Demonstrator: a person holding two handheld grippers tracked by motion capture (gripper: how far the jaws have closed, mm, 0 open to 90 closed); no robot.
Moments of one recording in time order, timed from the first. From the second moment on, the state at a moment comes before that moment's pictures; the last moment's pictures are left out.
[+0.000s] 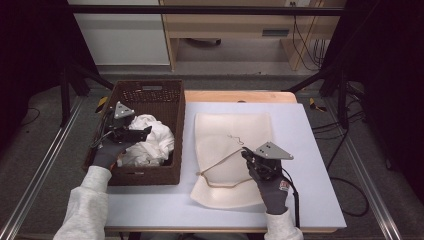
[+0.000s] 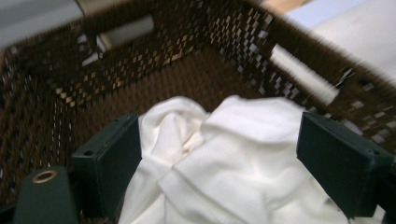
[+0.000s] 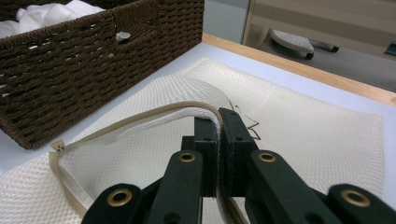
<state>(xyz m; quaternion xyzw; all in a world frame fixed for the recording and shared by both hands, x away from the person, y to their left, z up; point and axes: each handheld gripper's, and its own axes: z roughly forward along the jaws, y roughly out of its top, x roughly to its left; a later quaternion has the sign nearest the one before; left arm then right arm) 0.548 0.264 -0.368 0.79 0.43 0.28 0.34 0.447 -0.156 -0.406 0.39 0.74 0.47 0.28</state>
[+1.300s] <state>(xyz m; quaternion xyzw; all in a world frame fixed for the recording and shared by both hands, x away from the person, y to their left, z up) 0.574 0.249 -0.426 0.87 0.46 0.07 0.18 0.451 -0.160 -0.412 0.41 0.74 0.46 0.27</state>
